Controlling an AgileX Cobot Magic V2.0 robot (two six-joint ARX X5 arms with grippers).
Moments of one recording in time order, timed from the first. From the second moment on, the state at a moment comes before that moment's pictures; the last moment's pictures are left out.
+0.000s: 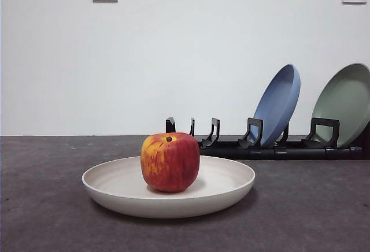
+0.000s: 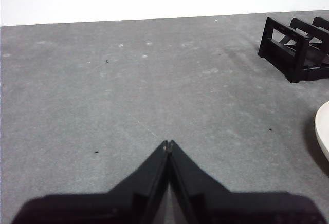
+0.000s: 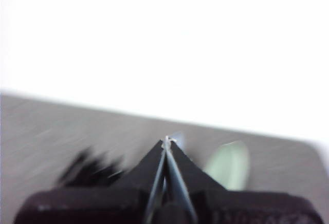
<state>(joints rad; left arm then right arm) 0.07 0.07 0.02 -0.16 0.17 0.02 0.16 0.75 1.41 -0.75 -0.02 -0.11</state>
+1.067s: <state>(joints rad) 0.07 0.07 0.02 -0.16 0.17 0.02 -0.05 0.02 0.04 -0.10 -0.03 0.01</state>
